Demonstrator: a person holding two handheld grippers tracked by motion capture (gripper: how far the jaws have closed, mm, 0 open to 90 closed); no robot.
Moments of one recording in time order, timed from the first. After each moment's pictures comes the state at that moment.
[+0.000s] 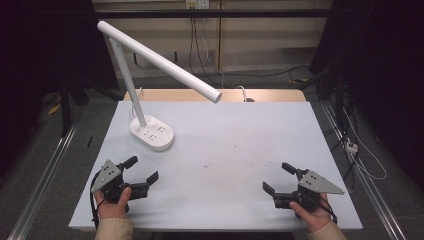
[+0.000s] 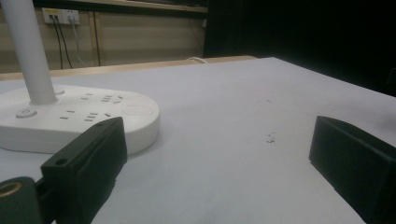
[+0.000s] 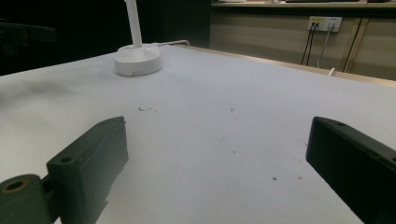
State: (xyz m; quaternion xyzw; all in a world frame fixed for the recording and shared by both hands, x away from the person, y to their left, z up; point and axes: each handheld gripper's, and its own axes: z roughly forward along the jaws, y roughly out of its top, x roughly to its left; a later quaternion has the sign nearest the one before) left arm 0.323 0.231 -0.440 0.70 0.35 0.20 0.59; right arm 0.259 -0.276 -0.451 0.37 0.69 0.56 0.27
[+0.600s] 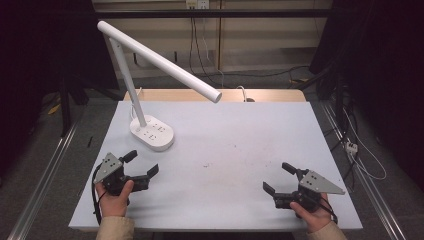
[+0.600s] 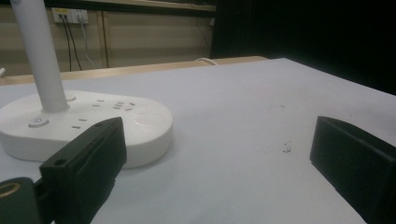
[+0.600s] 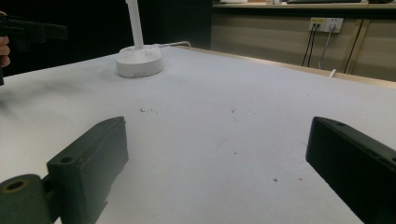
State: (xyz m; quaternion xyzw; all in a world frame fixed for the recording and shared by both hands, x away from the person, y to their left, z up) left arm 0.340 0.229 -0.435 0.69 0.36 0.21 0.58; right arm 0.259 -0.276 -0.450 0.37 0.69 0.57 0.27
